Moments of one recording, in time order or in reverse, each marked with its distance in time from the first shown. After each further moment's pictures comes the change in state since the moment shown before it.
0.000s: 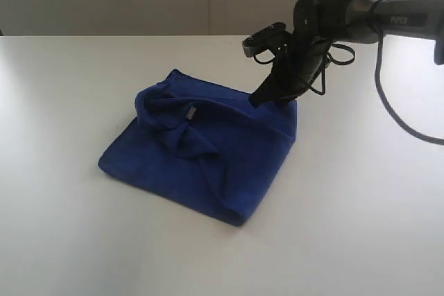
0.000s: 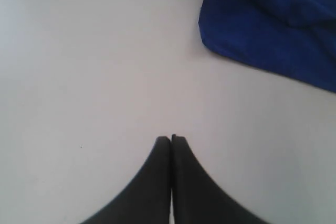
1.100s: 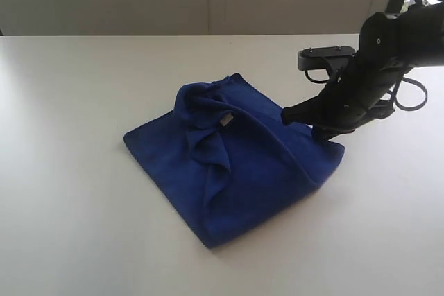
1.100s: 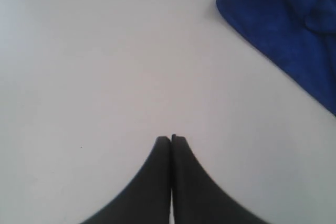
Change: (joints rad) left arm 0.000 0.000 0.000 0.000 0.000 0.000; right arm -0.066 -0.372 0.539 0.113 -0.123 0.266
